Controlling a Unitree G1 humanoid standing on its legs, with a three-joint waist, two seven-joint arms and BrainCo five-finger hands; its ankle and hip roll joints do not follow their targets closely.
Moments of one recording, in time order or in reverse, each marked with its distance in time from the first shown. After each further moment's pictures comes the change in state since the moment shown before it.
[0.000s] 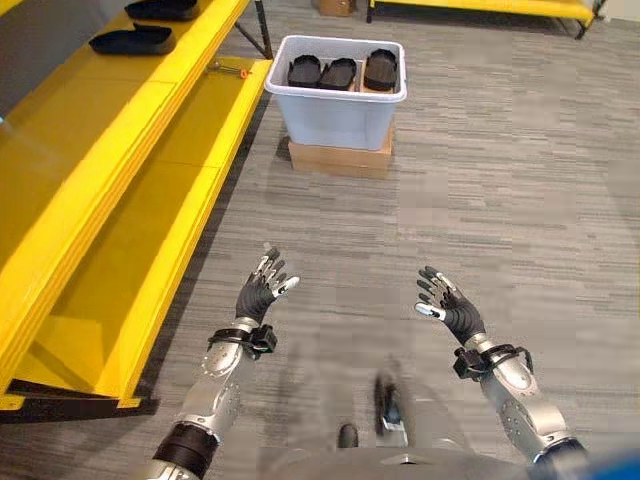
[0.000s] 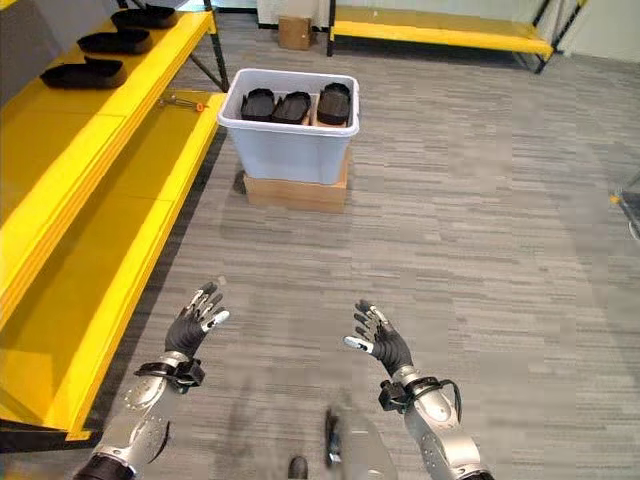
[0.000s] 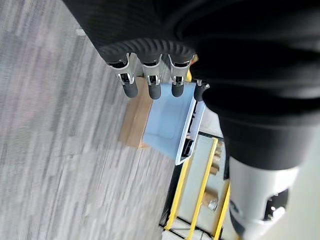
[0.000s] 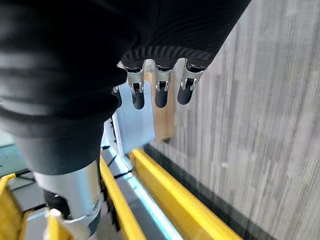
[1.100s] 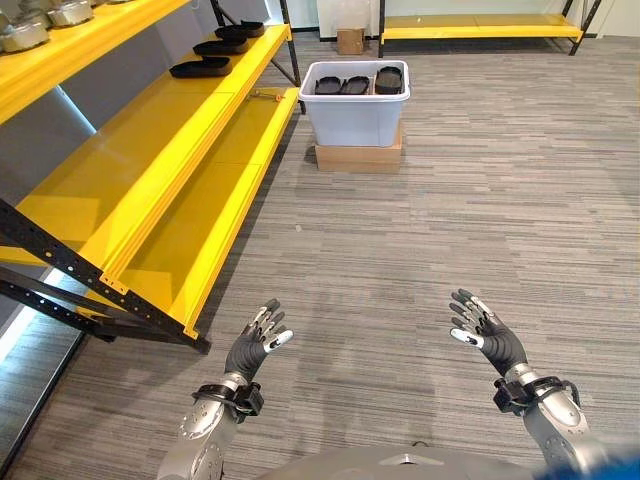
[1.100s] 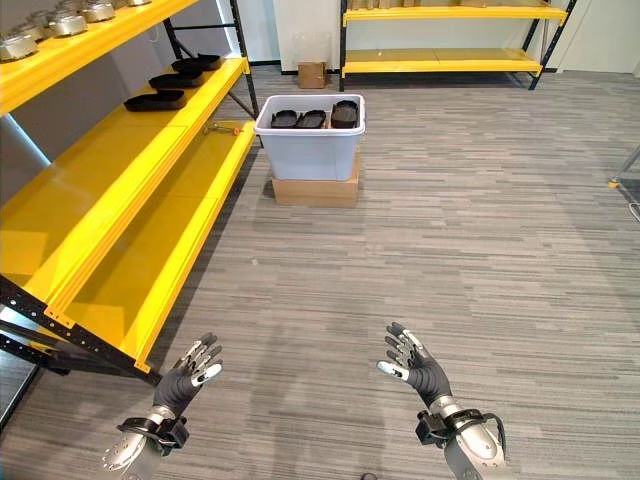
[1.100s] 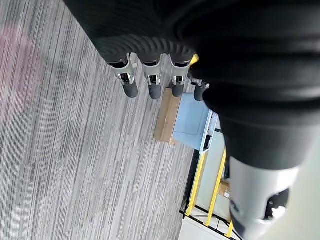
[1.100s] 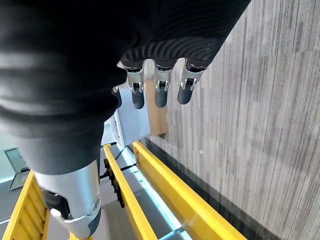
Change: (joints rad) left arm 0.219 0.009 -0.004 -0.098 -0.001 0.055 -0.162; right arm 0.187 -0.092 -0.171 -0.084 0.003 0.014 0.103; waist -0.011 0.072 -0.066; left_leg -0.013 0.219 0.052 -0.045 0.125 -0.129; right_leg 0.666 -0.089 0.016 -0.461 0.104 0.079
